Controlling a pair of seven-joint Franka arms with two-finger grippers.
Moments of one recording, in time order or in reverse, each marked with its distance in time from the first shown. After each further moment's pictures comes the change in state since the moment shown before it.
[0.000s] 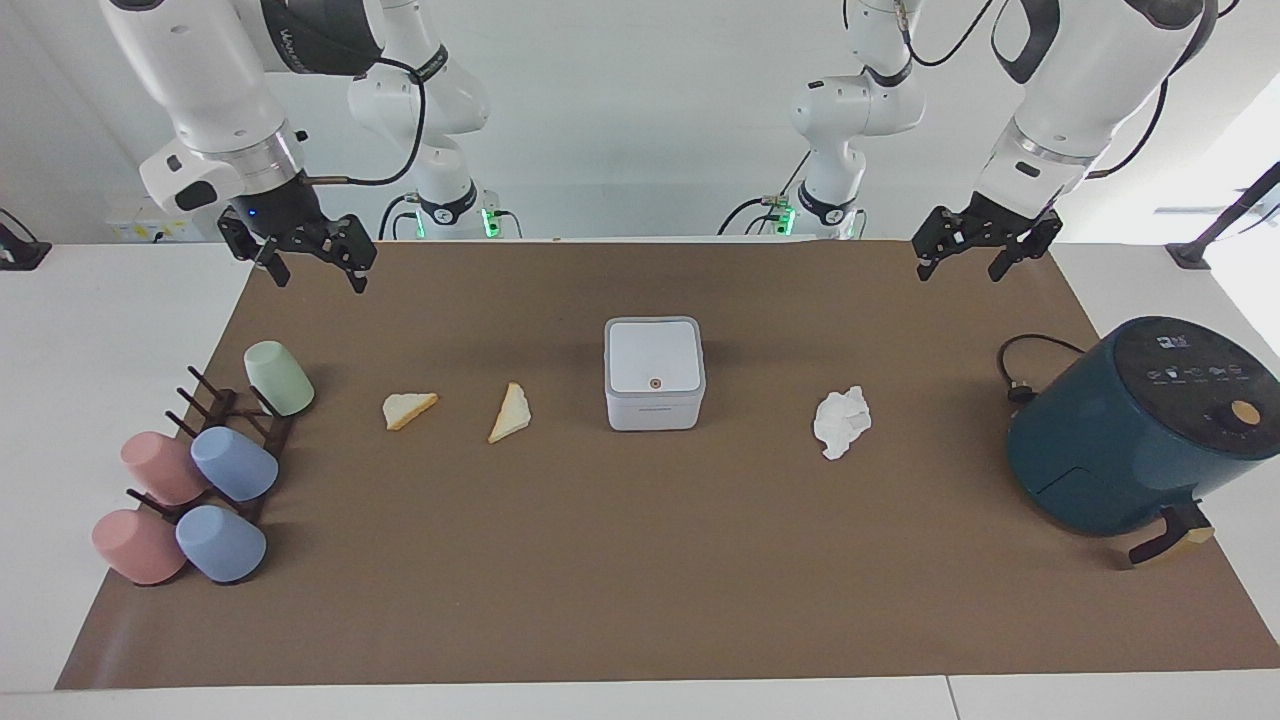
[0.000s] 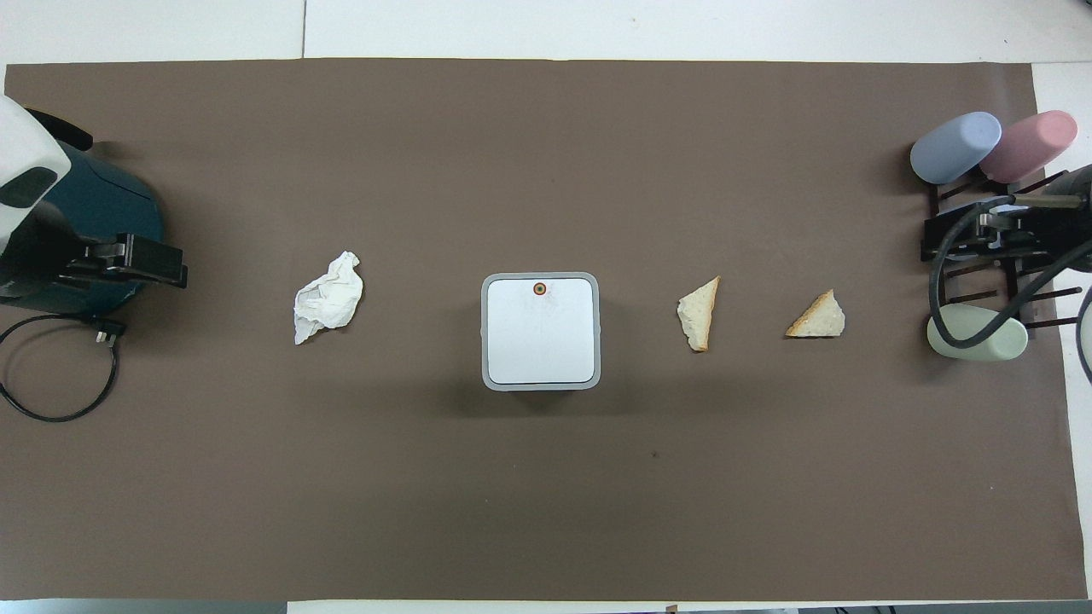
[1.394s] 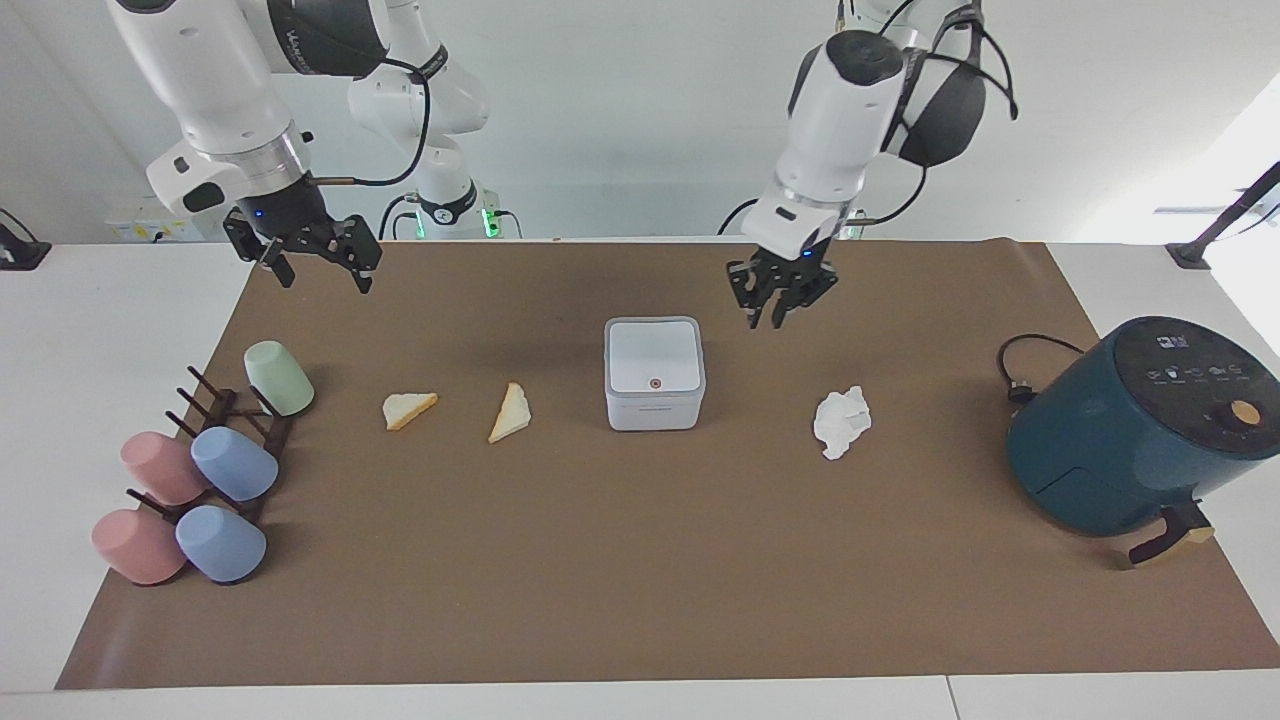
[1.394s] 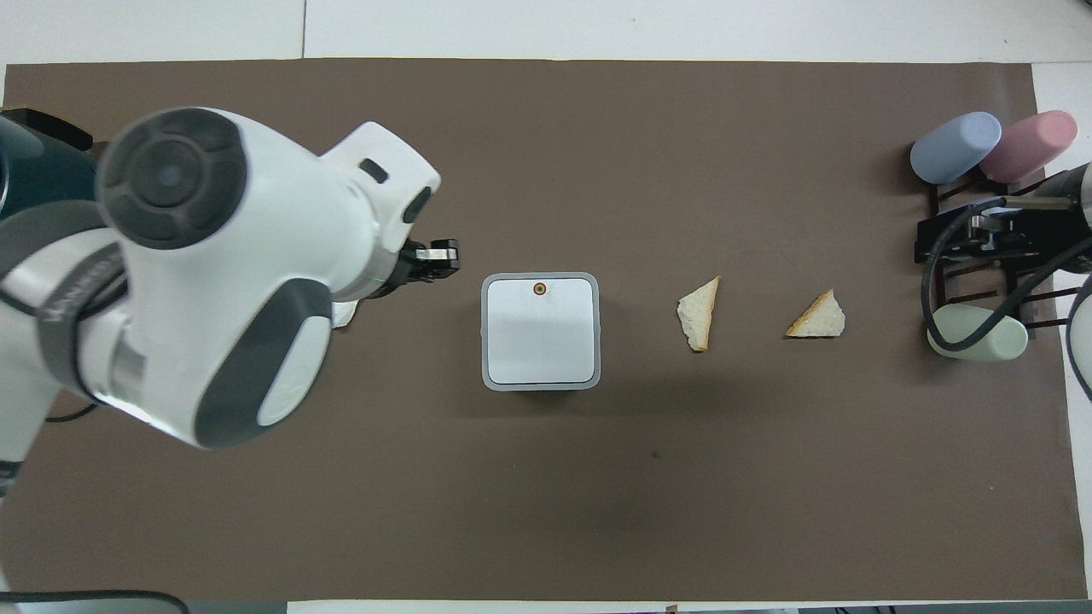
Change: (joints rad) left arm -0.435 0.195 -0.014 0.006 -0.008 0.300 -0.504; right arm 0.002 0.000 0.008 -0.004 0.000 0.000 0.000
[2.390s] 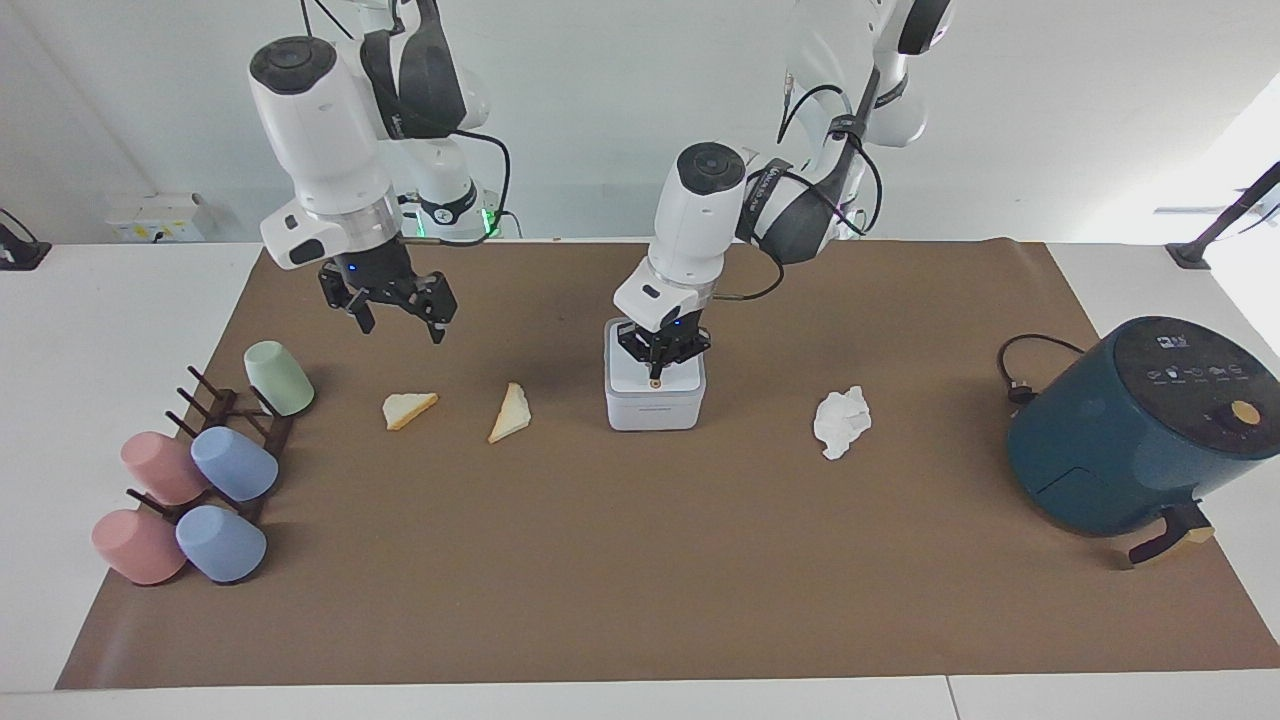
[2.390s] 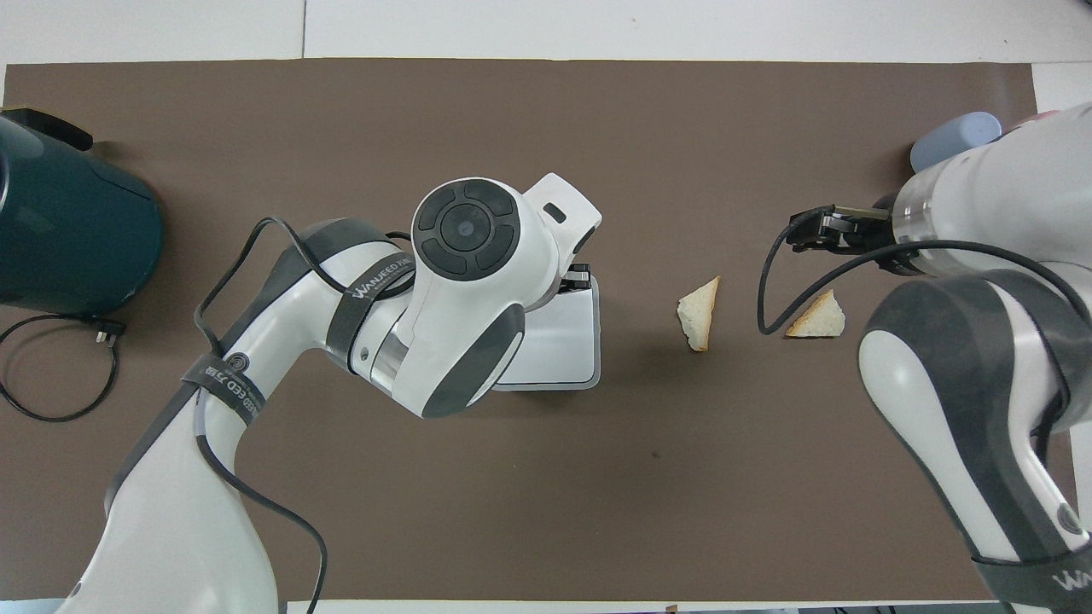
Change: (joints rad) left arm -0.135 0.199 0.003 0.029 0.000 0.191 -0.065; right arm 0.126 0.036 0.007 -0.226 0.002 0.346 0.271
